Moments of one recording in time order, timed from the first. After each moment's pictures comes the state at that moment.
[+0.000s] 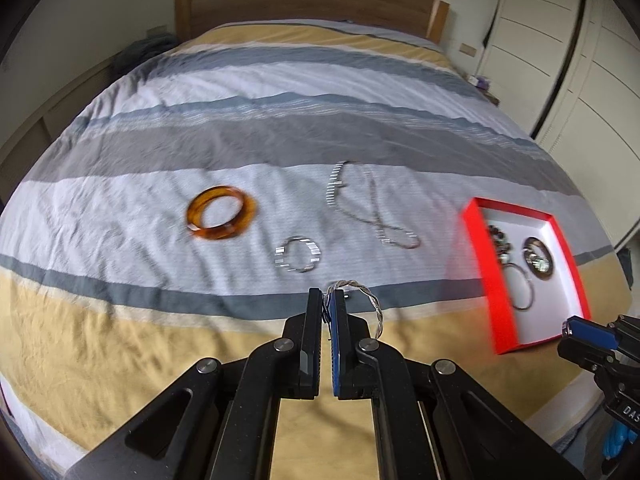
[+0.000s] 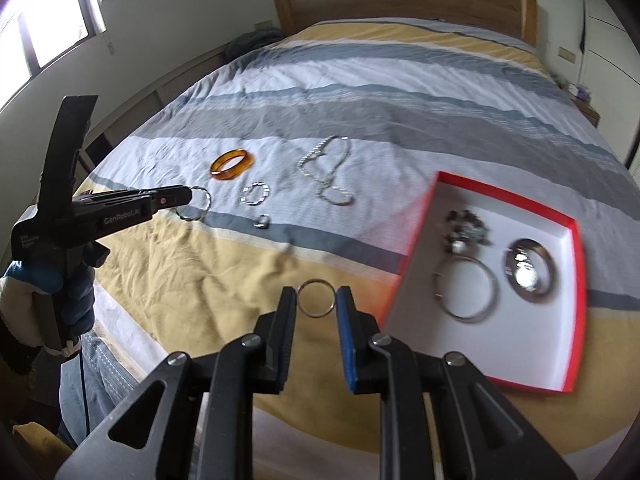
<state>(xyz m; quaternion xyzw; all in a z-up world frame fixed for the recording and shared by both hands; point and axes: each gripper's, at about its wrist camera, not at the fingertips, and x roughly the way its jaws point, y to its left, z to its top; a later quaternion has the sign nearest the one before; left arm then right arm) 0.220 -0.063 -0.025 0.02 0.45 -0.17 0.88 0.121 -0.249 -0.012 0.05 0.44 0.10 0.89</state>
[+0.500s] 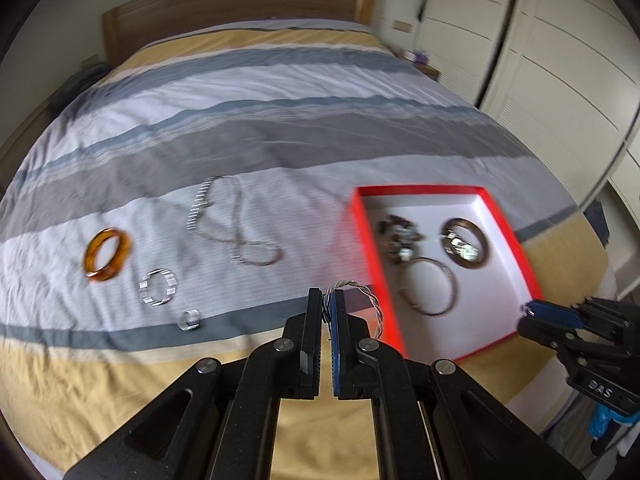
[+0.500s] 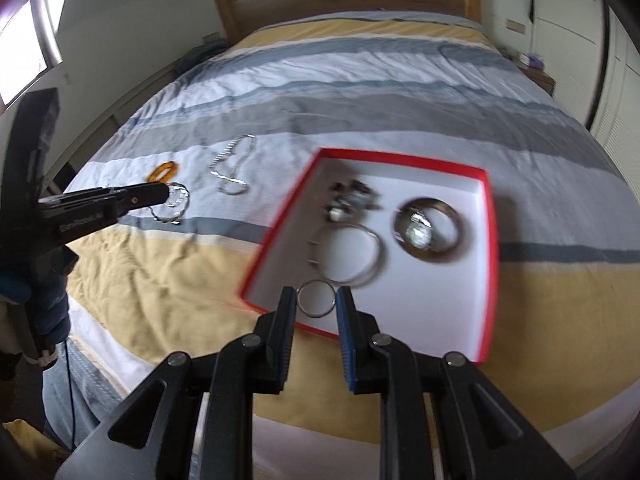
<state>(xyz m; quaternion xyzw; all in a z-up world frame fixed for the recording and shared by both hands) 0.204 -0.194 -0.024 0.08 0.45 -0.26 0.85 0.101 -0.356 -0.034 0.09 0.45 0.03 0.89</state>
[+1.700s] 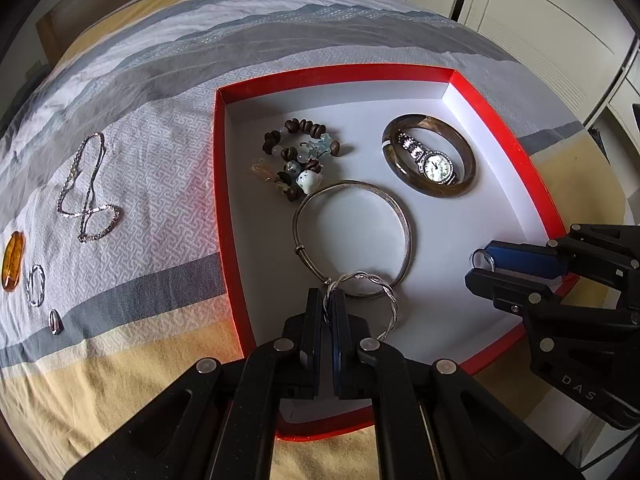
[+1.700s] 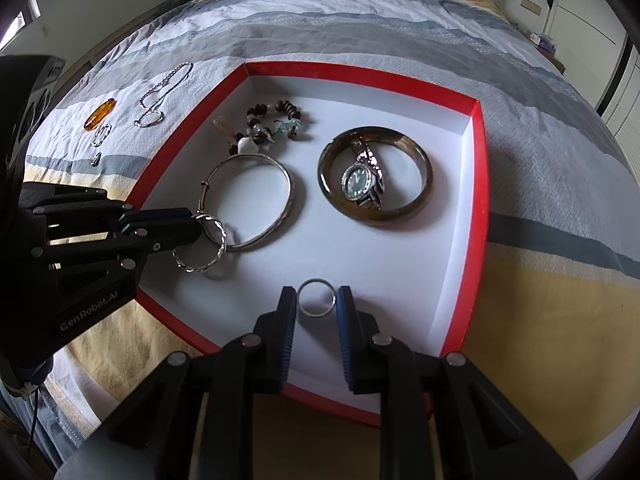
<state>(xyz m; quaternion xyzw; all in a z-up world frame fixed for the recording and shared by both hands) 0.202 -0.303 -0.124 0.15 0.52 -0.28 0.79 0.139 -0.391 -0.108 0.03 0.53 0.03 0.85</state>
